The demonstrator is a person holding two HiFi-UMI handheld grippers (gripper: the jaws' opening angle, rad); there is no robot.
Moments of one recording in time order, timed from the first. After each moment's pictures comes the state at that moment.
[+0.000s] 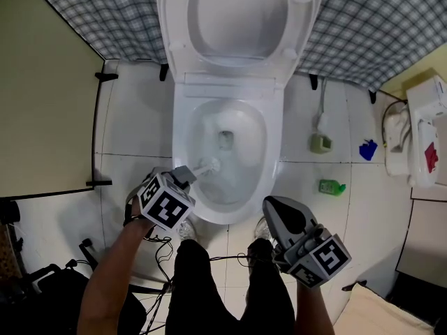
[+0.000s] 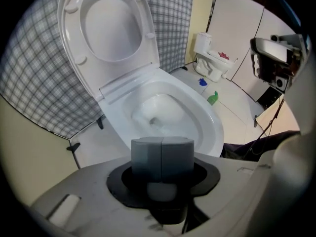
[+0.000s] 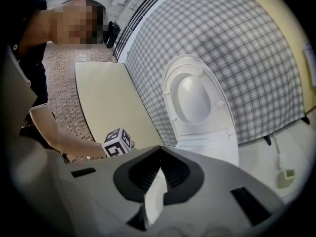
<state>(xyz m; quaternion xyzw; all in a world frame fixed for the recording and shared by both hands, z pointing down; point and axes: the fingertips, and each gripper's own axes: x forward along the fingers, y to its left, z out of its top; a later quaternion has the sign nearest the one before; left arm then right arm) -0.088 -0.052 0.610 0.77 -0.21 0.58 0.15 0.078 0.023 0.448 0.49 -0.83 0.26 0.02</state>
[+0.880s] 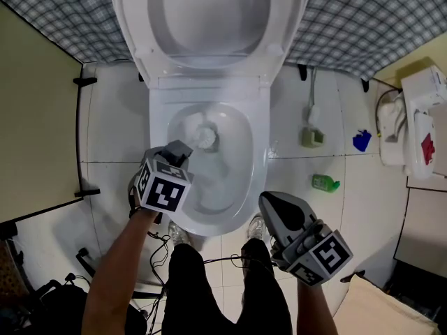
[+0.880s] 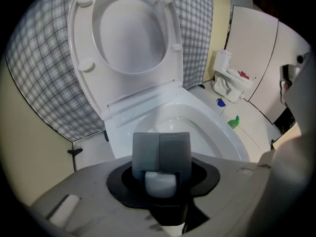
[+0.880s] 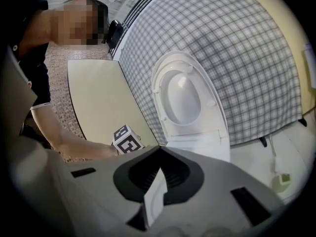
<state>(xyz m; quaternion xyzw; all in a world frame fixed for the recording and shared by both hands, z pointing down) -0.023 -0.146 0.629 0.79 -0.31 0.50 0.17 0.116 -0.017 0.468 0.51 -0.82 0.27 0.04</state>
